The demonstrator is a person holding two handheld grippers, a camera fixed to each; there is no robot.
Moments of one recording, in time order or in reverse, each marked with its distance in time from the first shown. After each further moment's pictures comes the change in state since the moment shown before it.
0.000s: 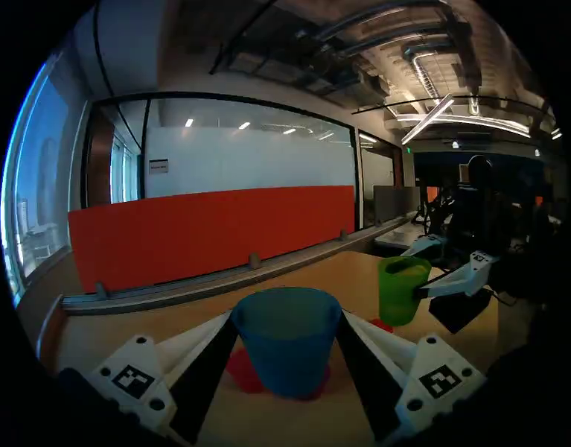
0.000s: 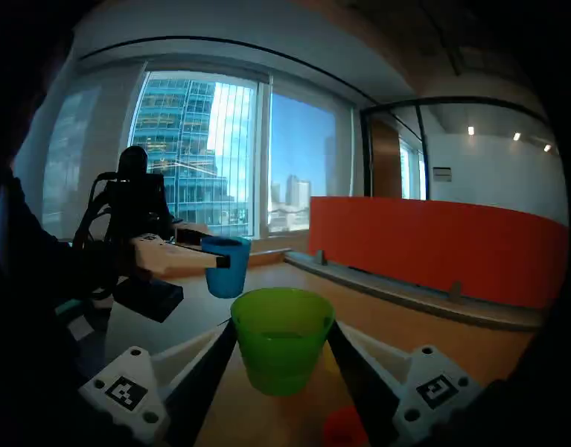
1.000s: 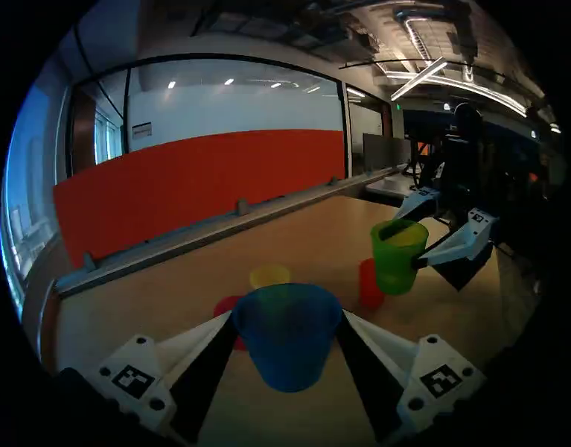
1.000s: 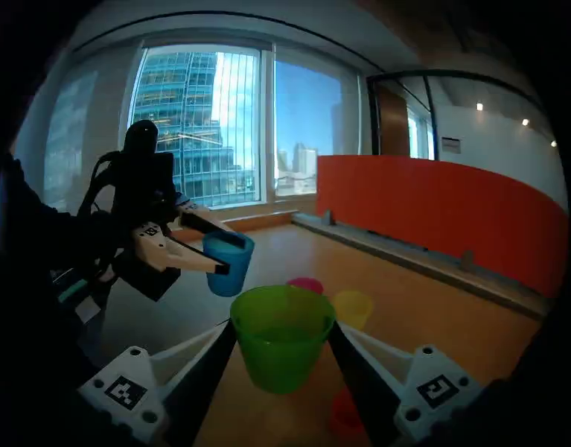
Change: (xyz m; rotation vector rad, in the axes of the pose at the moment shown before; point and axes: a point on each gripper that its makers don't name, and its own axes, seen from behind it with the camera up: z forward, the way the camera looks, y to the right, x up) left arm -0.085 0.000 0.012 -0.060 -0.228 0.049; right arm -0.065 0.001 0.004 0.042 -0.173 0.011
